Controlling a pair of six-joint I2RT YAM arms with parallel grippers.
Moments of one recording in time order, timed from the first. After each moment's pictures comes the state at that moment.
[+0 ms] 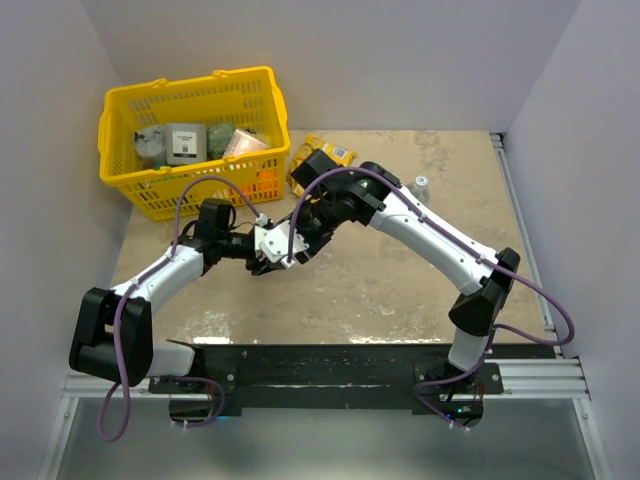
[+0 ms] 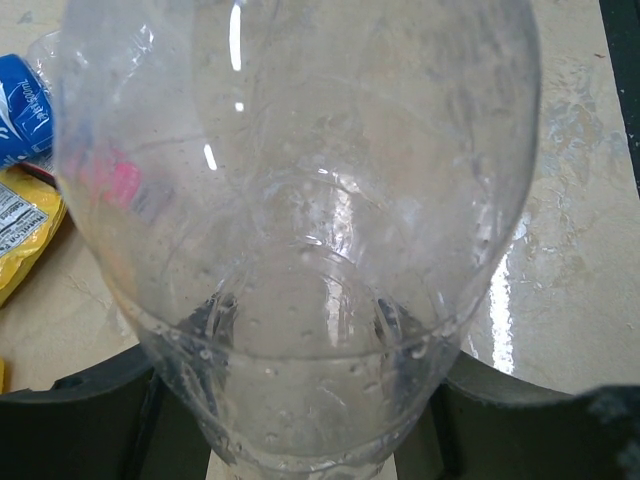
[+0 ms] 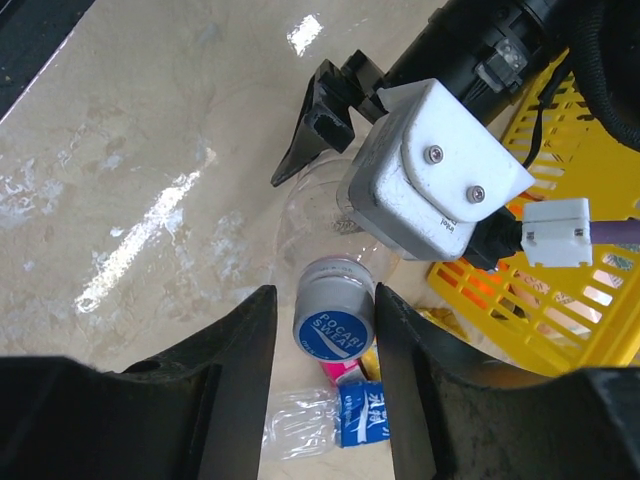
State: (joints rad) left arm -0.25 1.34 0.72 -0.19 1.00 0.93; right arm 0.93 1.80 2.01 -1.24 -0.40 -1.38
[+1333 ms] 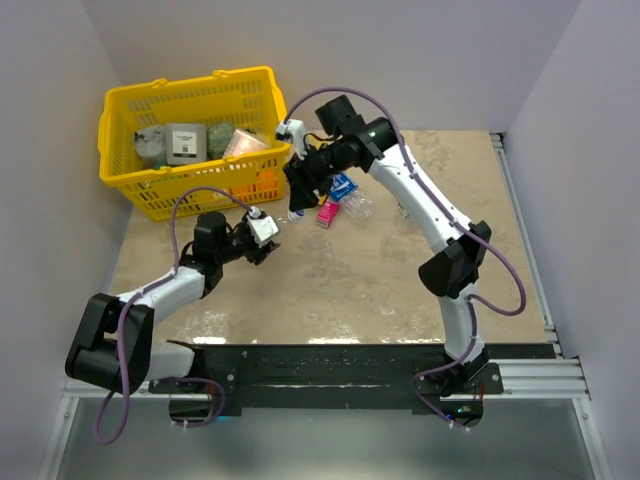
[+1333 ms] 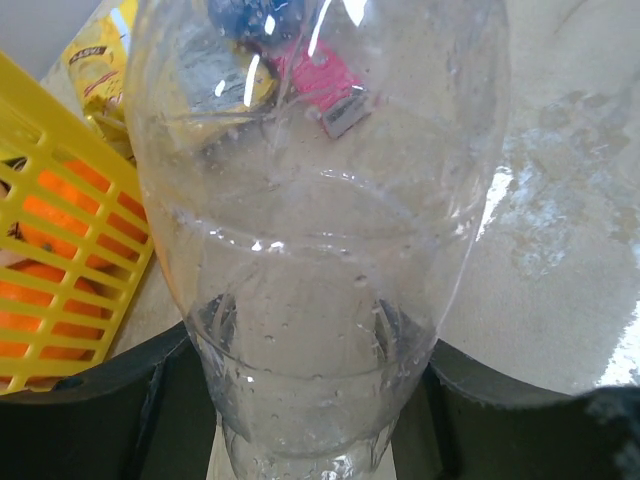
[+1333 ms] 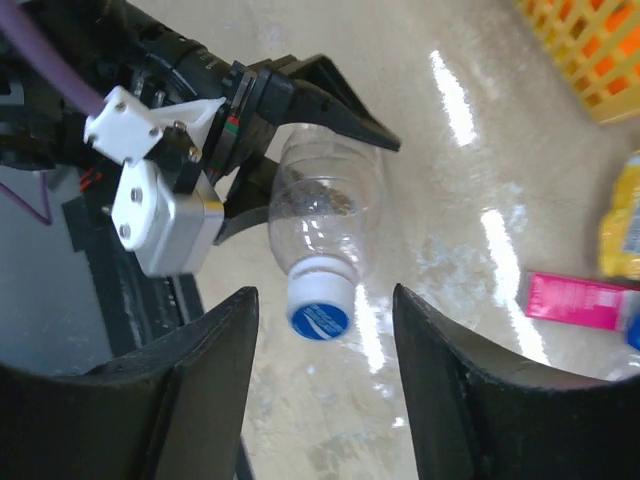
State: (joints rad) left arm -0.27 1.30 0.50 0.40 0.53 0.55; right arm 0.66 2.12 2.37 -1.16 -0.60 -0.23
